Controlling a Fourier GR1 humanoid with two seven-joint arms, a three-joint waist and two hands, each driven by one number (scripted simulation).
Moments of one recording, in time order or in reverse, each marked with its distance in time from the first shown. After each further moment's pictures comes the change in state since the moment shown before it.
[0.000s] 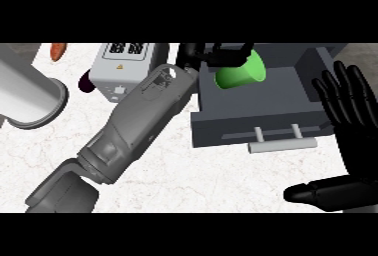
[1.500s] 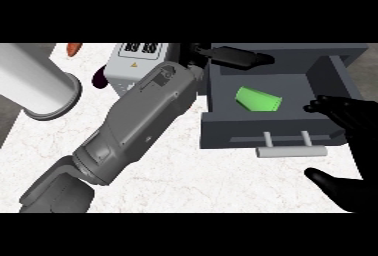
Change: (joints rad) left arm 0.001 0.023 -0.065 -0.108 0.227 -0.017 -0.065; right arm 0.013 -0.034 -0.040 -0.040 -0.151 0.071 0.039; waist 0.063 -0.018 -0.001
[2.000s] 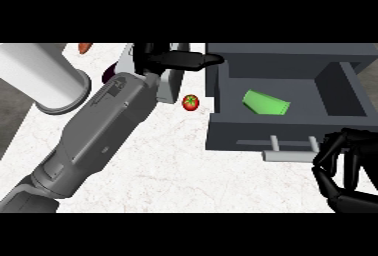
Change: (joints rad) left arm 0.240 0.161 0.050 -0.284 0.019 0.011 0.053; right arm 0.077 -0.118 0.028 -0.043 0.130 0.121 -0.018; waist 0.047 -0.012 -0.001
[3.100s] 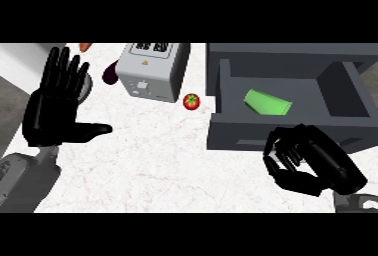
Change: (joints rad) left arm 0.708 0.354 0.135 -0.634 0.055 -0.162 0.052; right arm -0.054 -0.088 0.267 0.274 0.701 -0.072 -0.230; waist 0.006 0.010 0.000
